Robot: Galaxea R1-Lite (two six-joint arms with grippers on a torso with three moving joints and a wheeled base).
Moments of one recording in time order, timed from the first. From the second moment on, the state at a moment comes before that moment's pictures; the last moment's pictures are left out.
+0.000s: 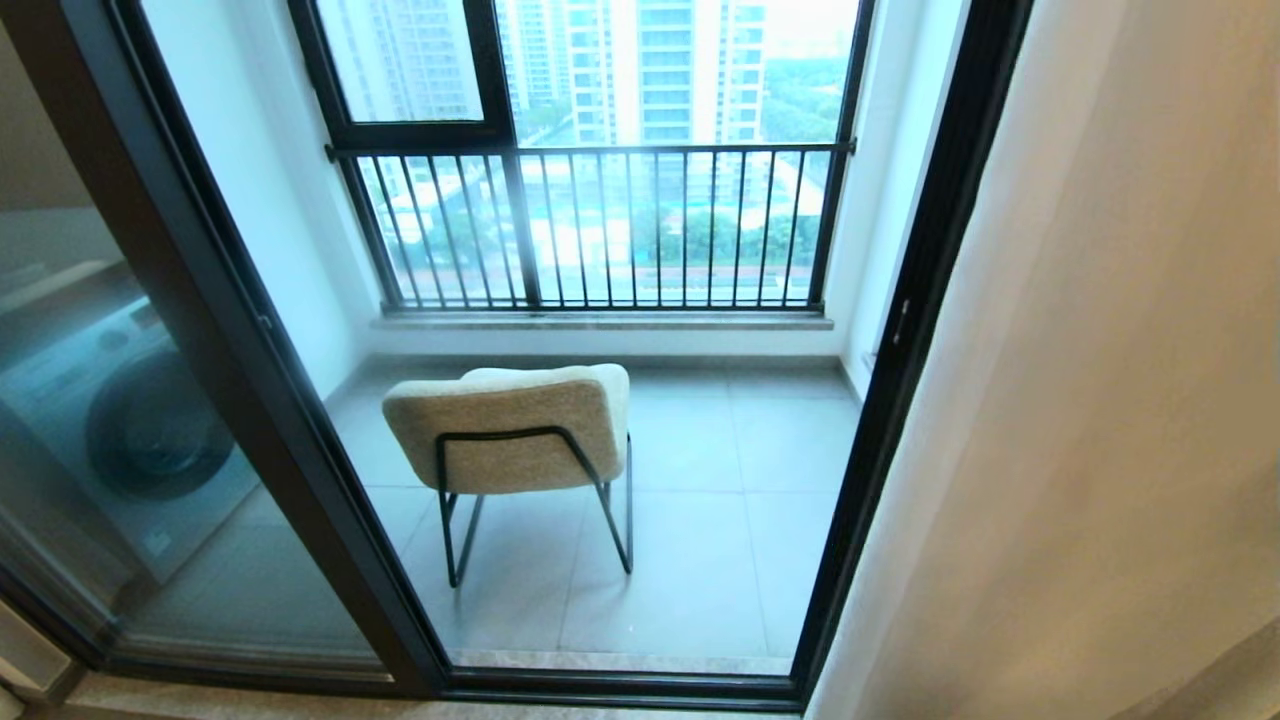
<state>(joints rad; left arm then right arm) 0.00 0.00 0.00 0.00 0.01 -0.02 -1.06 1.85 -1.74 -0.55 0.32 0.15</state>
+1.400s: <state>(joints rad) 0.00 0.00 0.00 0.00 0.01 -0.02 -1.11 1.79 -1.53 -0.66 0.59 0.14</state>
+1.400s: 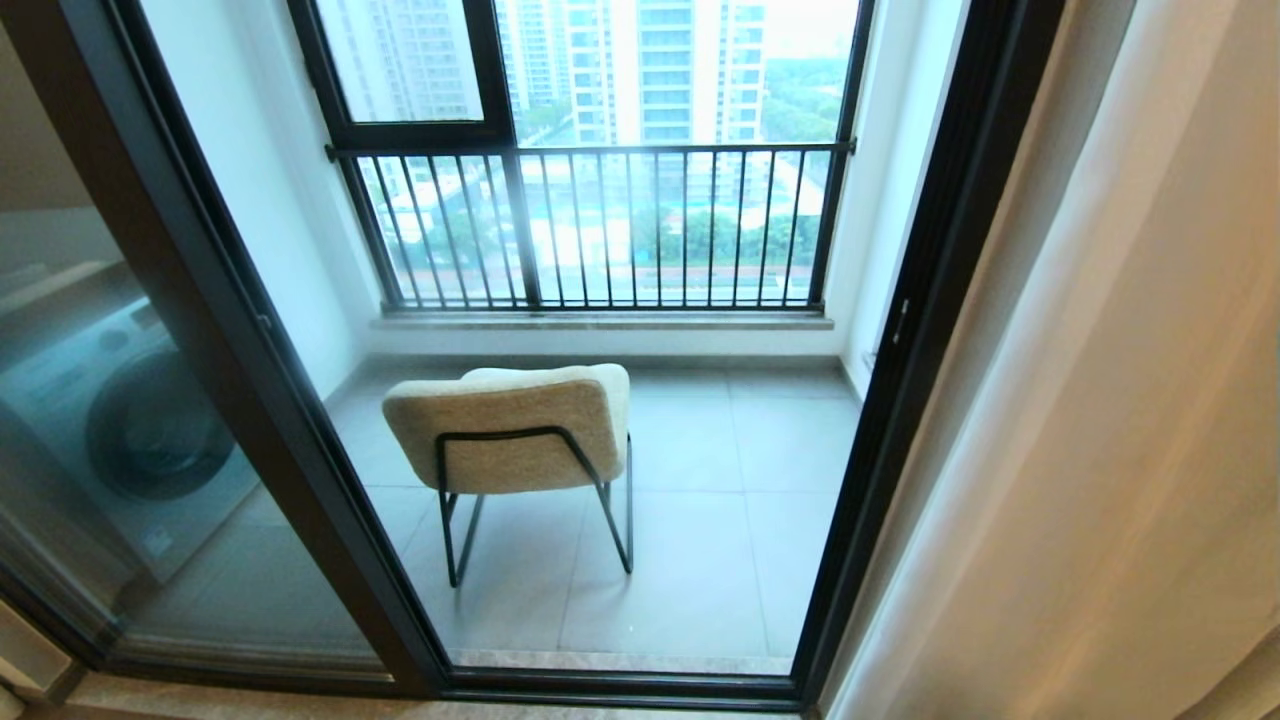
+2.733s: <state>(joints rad) 0.00 0.00 0.00 0.00 0.01 -0.02 -0.64 1.36 -1.03 -0.66 0.94 0.27</state>
